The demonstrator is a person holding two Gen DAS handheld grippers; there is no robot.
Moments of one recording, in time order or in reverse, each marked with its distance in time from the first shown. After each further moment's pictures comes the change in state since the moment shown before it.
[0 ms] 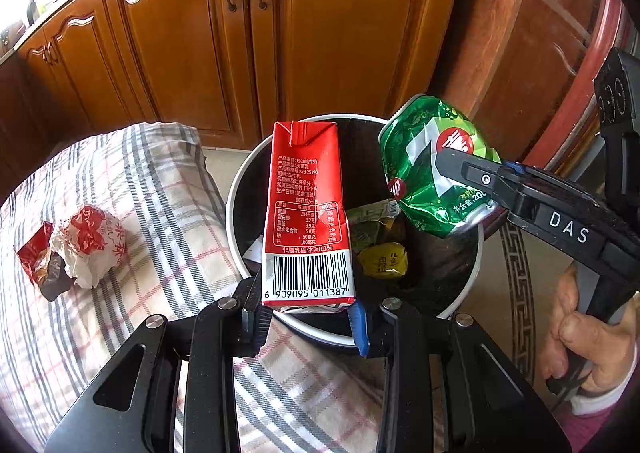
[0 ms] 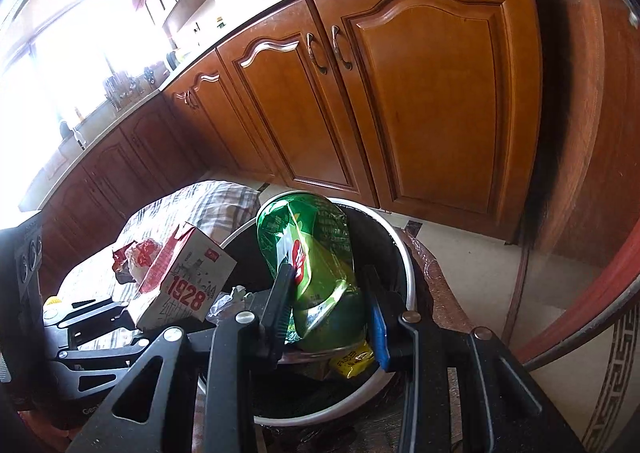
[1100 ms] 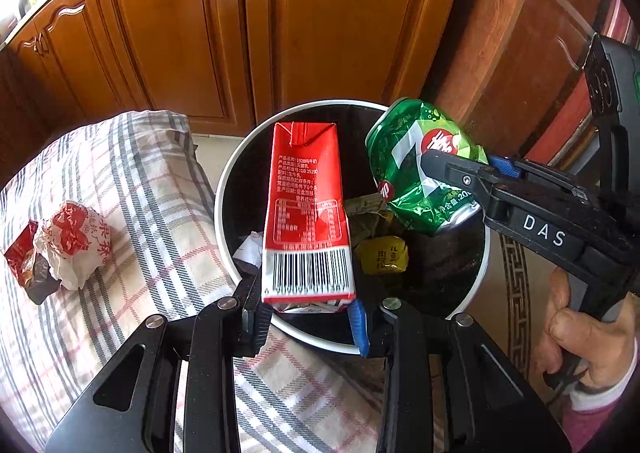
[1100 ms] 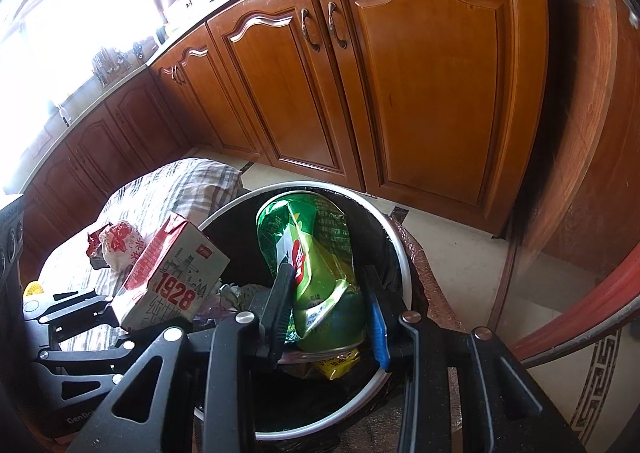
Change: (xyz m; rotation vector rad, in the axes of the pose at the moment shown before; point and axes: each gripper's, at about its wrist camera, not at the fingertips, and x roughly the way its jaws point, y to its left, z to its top) left arm 0.026 0.006 0.010 0.003 0.050 -0.028; right arm 0.024 0.002 0.004 -0.041 0.078 -0.066
